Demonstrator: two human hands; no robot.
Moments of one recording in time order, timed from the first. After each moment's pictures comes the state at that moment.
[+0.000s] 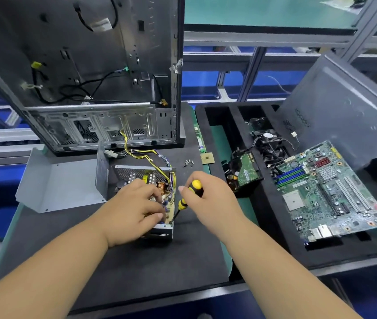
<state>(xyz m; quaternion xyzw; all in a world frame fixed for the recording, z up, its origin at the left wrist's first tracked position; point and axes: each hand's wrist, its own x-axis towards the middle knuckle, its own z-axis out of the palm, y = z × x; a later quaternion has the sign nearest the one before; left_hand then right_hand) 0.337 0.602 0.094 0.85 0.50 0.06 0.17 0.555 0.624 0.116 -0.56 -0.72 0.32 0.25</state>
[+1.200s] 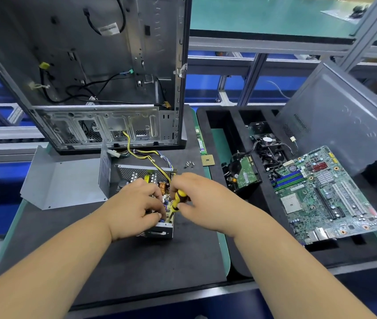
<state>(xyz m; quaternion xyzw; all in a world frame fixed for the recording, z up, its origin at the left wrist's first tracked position) 0.336 0.608 0.091 0.83 0.51 0.07 0.22 0.549 0.622 0.168 -0.40 -0.87 0.28 0.06</state>
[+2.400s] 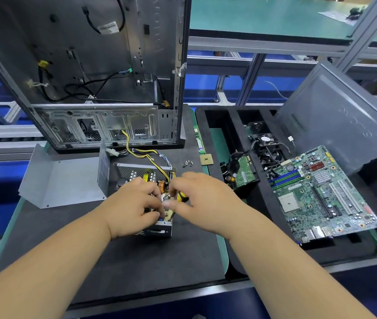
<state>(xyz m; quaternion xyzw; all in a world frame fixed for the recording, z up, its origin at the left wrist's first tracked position) 0.337 0.607 0.093 0.83 0.51 0.08 0.22 0.548 0.619 0.162 -0.43 -0.88 0.19 0.05</state>
